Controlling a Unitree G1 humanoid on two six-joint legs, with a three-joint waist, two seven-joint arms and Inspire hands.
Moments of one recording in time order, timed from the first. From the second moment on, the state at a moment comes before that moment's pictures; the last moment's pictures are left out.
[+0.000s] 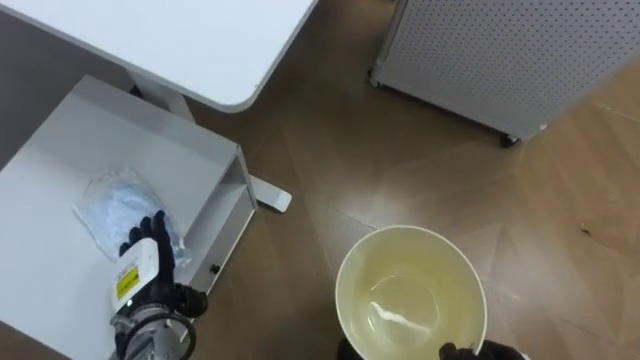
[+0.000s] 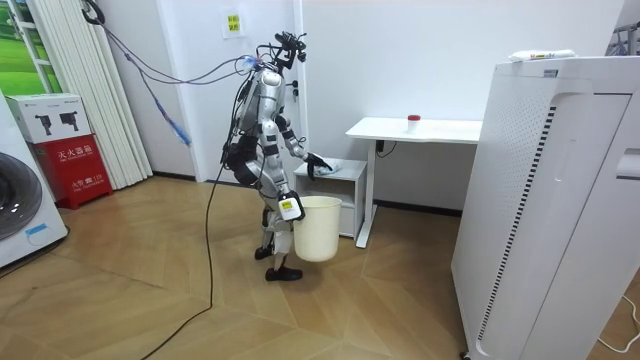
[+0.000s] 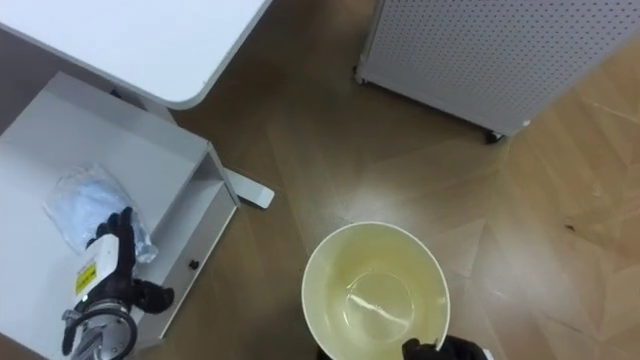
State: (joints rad) left arm -0.56 0.28 -0.34 1.27 0.30 -0.14 0.71; right arm -0.27 -0.28 0.33 1.17 0.70 -0.14 -0.09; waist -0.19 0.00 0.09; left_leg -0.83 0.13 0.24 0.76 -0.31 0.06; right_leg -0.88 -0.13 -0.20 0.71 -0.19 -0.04
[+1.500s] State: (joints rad) left arm -0.34 0.04 -0.64 1.07 0.25 -0.23 0.42; right arm -0.27 -0.18 0.49 1.20 0.69 -0.25 -0.10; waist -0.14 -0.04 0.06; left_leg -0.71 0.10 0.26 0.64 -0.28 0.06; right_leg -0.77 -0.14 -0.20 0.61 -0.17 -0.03
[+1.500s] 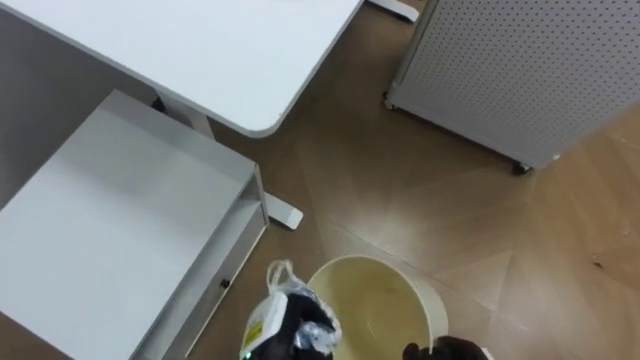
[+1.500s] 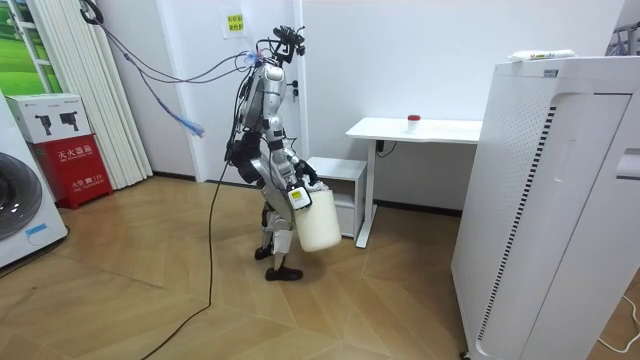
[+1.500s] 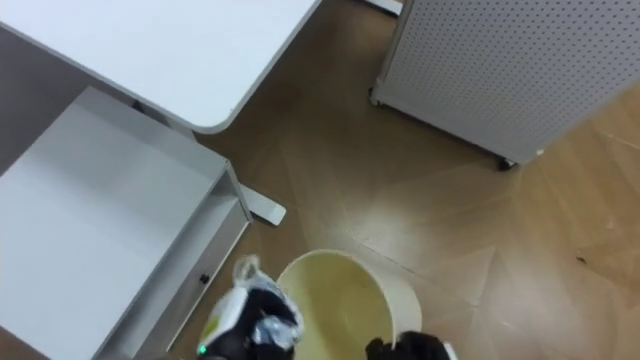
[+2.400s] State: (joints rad) left arm -0.32 0.03 -0.67 1.05 0.28 -0.23 0.26; right arm -0.25 -0.16 0.49 1.21 0.70 -0.24 -0.03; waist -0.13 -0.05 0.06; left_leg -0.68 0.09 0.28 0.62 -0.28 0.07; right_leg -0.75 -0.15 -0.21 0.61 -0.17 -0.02
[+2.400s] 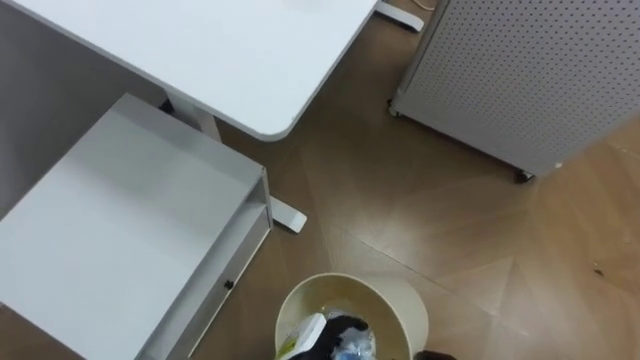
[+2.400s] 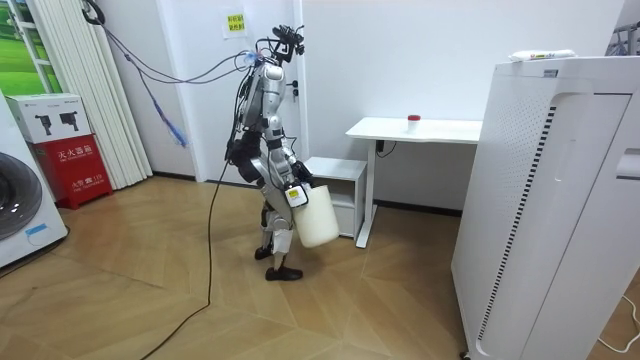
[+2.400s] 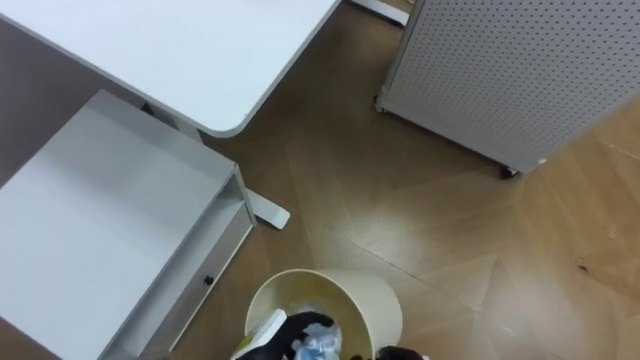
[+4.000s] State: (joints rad) left arm 0.01 0.22 -0.31 0.43 0.26 -0.31 0.37; right arm -0.01 -0.23 0.17 1.12 0.62 -0.21 0.03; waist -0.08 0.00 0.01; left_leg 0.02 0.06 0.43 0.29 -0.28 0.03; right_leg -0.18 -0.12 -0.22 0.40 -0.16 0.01
